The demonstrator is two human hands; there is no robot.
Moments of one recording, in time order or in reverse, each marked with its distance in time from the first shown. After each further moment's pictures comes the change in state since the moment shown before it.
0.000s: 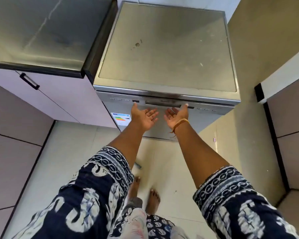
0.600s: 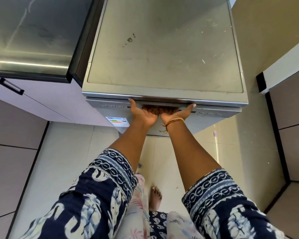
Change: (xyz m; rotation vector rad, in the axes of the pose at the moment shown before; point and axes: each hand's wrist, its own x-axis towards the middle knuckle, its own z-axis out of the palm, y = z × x) left_hand 0.062 0.014 0.023 -0.311 -0.017 0.017; right_hand 0.053 -0.006 0.029 0.523 -0.007 -0.011
